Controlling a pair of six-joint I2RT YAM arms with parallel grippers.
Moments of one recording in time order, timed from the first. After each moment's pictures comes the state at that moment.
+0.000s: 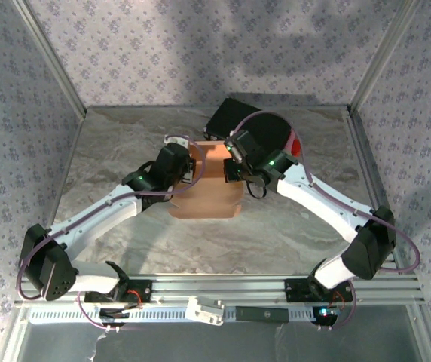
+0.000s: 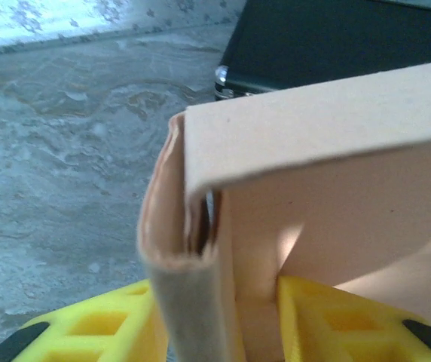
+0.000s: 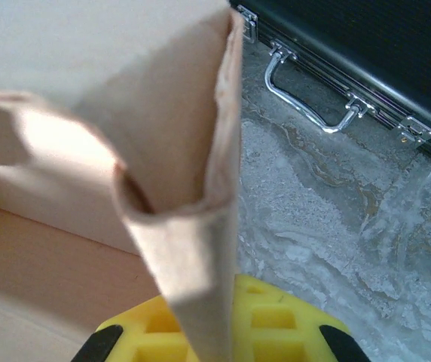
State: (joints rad) left arm -0.73 1.31 1.06 -0.40 -0.37 -0.35; right arm 0.78 1.50 1.40 -0.76 0.20 0.49
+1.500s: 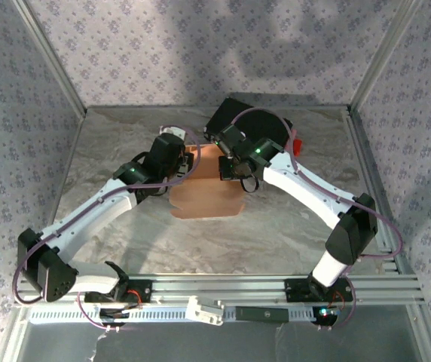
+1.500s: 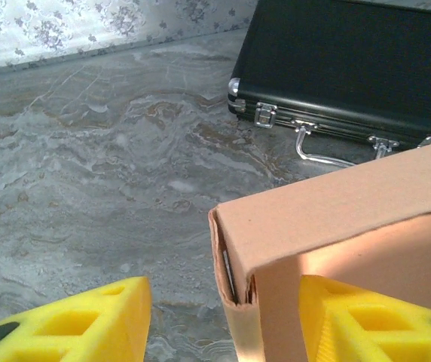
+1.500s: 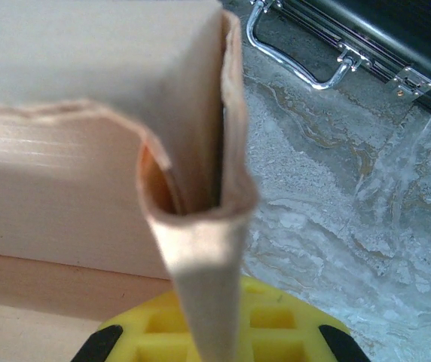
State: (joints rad) left arm -0.71 1.32 1.19 -0.56 -0.39 -0.29; right arm 0.78 1.65 1.59 -0.97 0.21 0.58
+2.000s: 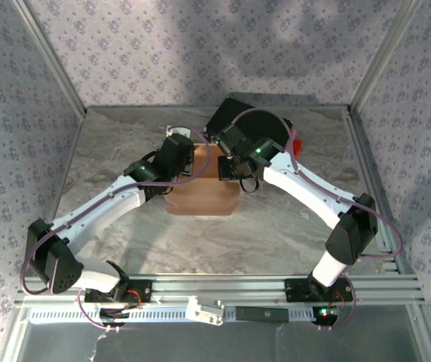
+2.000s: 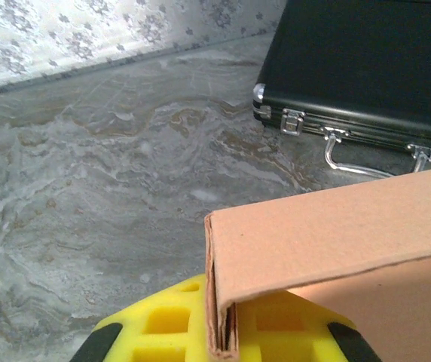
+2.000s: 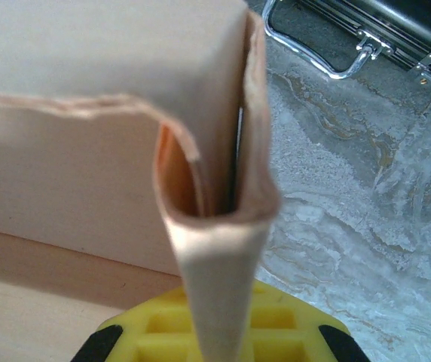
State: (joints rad) left arm -0.75 1.38 1.21 -0.53 -0.53 -0.29; right arm 0.78 1.65 1.59 -0.97 0.17 0.60
